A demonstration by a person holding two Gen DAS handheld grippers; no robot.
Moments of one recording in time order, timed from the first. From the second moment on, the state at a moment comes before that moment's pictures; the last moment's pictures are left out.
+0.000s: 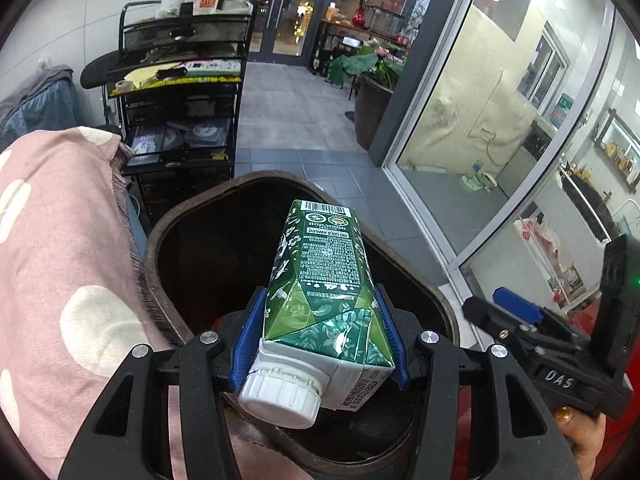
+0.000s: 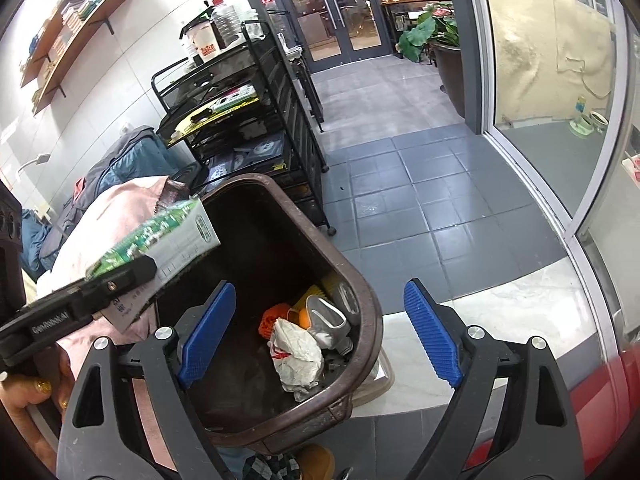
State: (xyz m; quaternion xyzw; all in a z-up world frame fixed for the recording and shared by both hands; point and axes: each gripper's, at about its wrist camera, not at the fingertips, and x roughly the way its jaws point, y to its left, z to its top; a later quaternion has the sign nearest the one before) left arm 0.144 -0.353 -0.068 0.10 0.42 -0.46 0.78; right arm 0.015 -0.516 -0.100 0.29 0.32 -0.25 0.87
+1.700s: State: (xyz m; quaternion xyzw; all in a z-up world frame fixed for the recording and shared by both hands) left arm 0.206 0.012 -0.022 0.00 0.33 -0.15 0.93; right arm 0.234 -0.215 -0.023 0.10 0.38 0.18 0.90
